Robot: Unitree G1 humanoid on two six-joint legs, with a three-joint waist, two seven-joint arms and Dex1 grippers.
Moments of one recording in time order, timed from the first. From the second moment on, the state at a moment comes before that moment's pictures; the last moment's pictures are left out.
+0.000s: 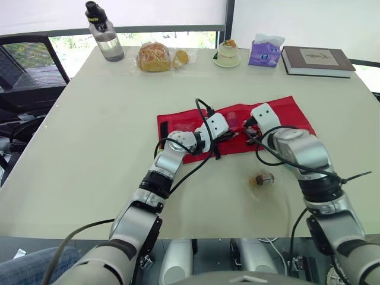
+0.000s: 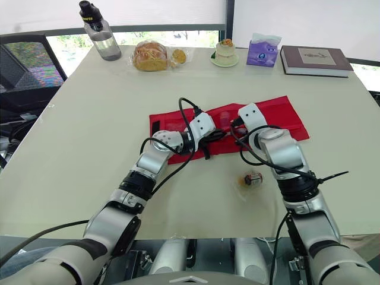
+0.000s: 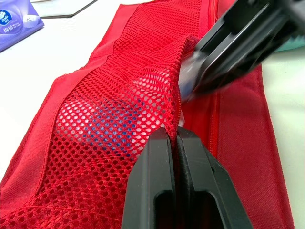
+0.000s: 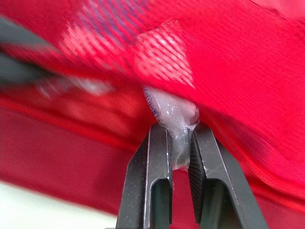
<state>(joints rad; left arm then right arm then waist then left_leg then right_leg) -0.73 0.19 -0.25 0.49 0.08 0.04 -0.80 -0.72 -0.21 0.15 -0.08 -0.02 1.28 0.33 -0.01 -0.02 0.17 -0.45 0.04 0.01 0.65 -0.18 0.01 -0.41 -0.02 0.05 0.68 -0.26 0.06</state>
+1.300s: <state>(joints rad) -0.72 0.19 -0.21 0.48 0.00 0.09 -0.83 -0.35 -0.39 0.13 -0.29 0.15 0.82 0.45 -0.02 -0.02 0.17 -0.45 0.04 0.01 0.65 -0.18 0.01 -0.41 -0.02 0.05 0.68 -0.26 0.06</state>
